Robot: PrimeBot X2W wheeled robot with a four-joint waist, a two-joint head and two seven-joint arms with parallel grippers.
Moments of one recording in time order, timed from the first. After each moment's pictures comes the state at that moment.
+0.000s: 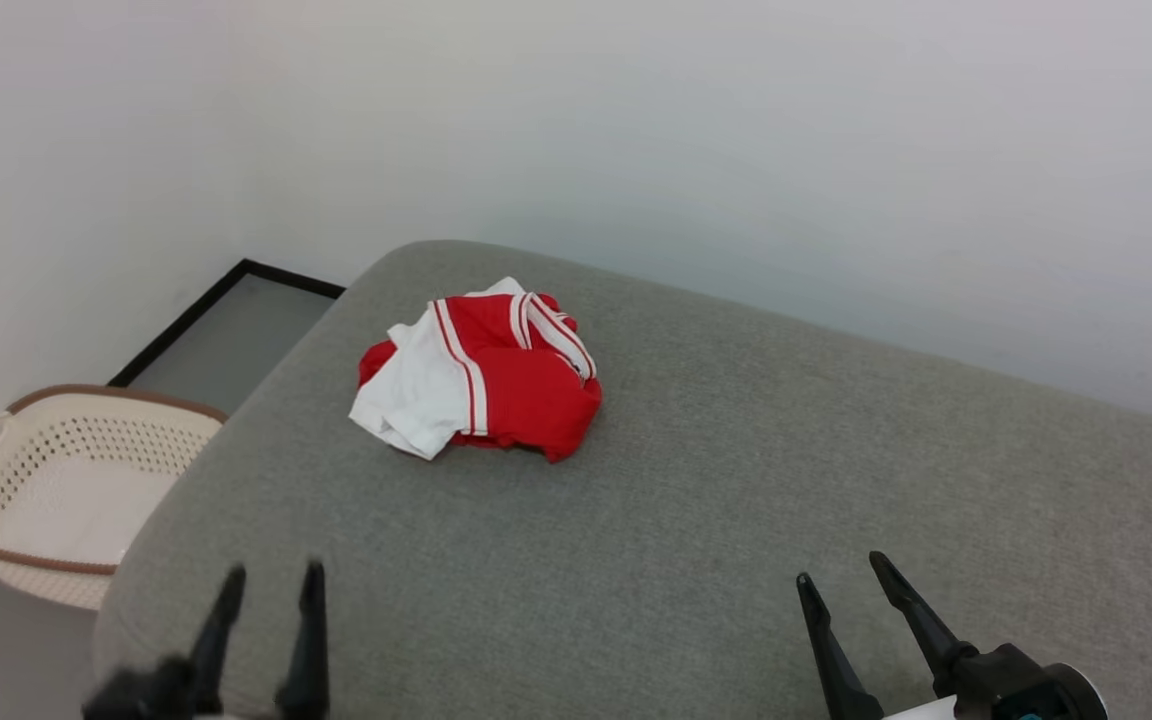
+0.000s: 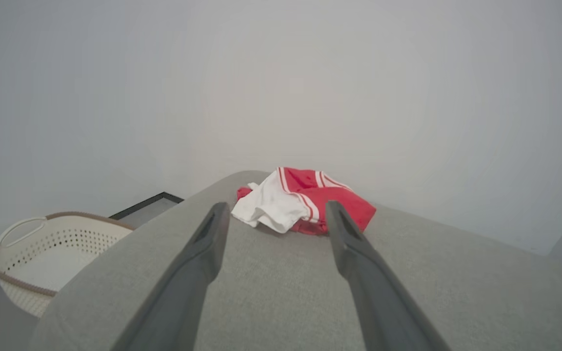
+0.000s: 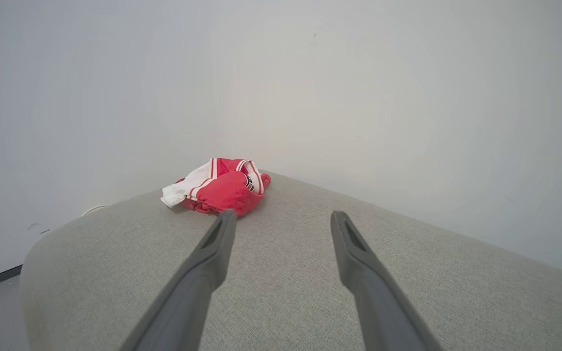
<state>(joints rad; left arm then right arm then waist) 0.11 0.11 0.05 0.11 -0.27 -0.13 -0.26 0.05 -0.05 0.21 0.14 0.10 0.13 -0.26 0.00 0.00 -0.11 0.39</state>
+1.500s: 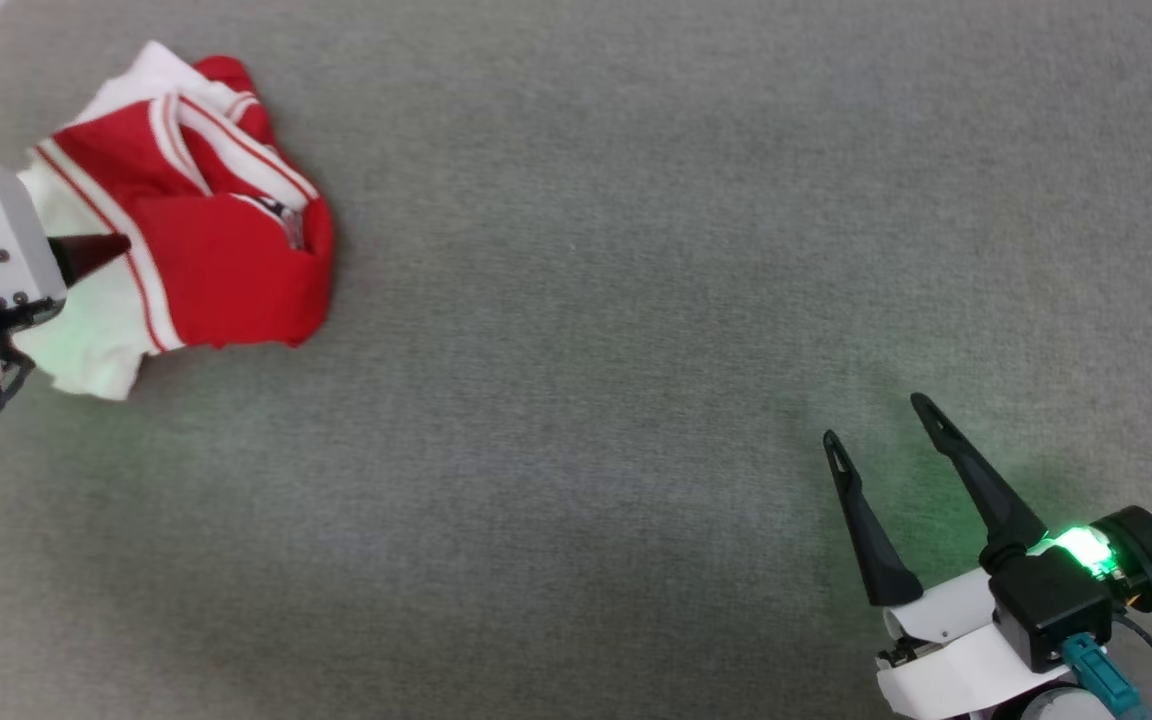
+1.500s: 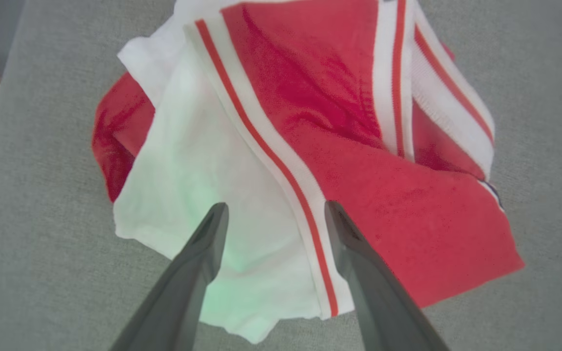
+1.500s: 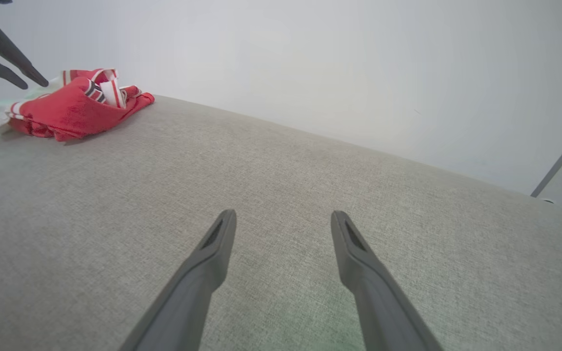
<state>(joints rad) -1.06 0.59 -0.27 0.90 -0.83 -0.11 0.79 -0.09 -0.13 0.21 -0.08 -0.05 0.13 -0.22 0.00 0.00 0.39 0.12</state>
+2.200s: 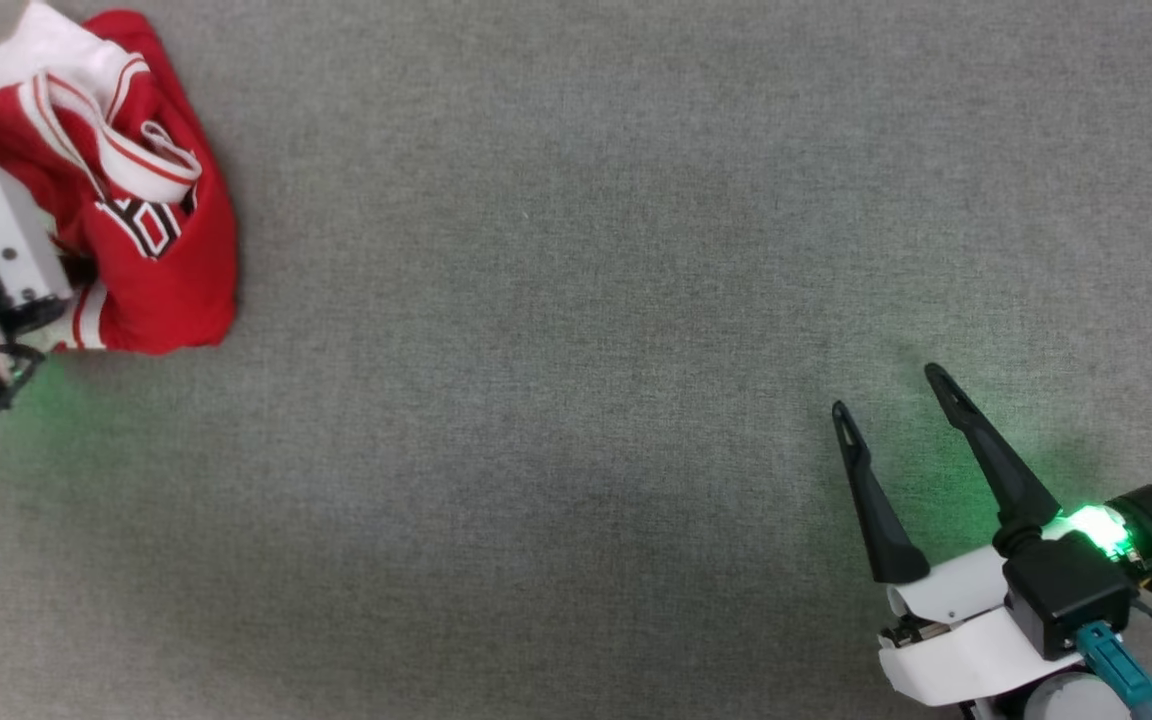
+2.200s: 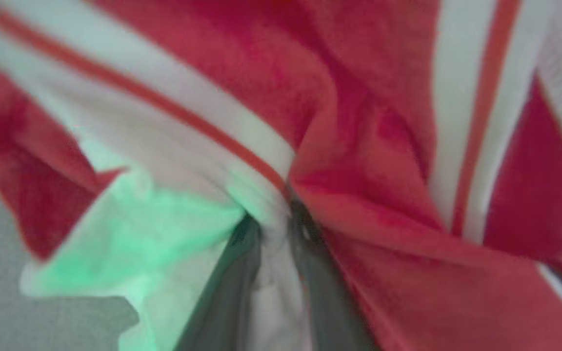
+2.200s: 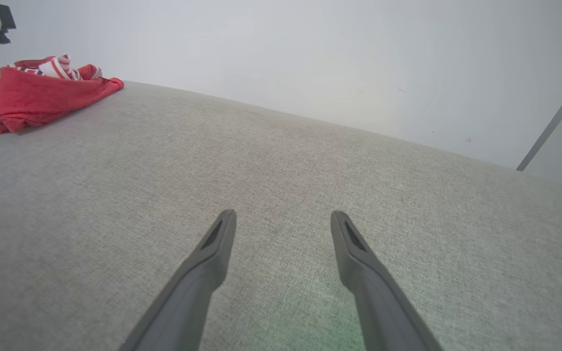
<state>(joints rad) -1.17 0.53 -0.33 1.17 -0.79 -0.08 0.76 -0.10 -0.11 0.19 -0.14 -0.07 0.13 -0.20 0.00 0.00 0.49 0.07</state>
